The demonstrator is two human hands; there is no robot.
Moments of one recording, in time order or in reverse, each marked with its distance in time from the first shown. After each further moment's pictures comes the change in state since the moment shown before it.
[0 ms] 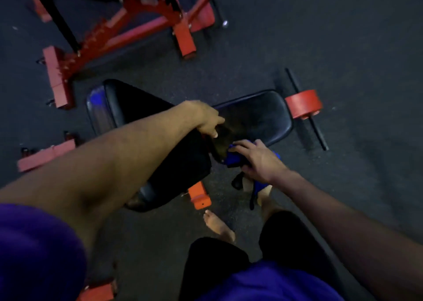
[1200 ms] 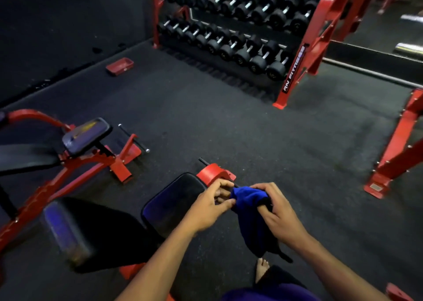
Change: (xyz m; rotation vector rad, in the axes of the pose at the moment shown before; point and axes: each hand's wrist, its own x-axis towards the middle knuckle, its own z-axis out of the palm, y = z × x) left_hand -0.171 0.322 -0.006 -1.081 0.705 0.601; right_hand -0.379 -0.076 -0.091 0.533 1.016 0.337
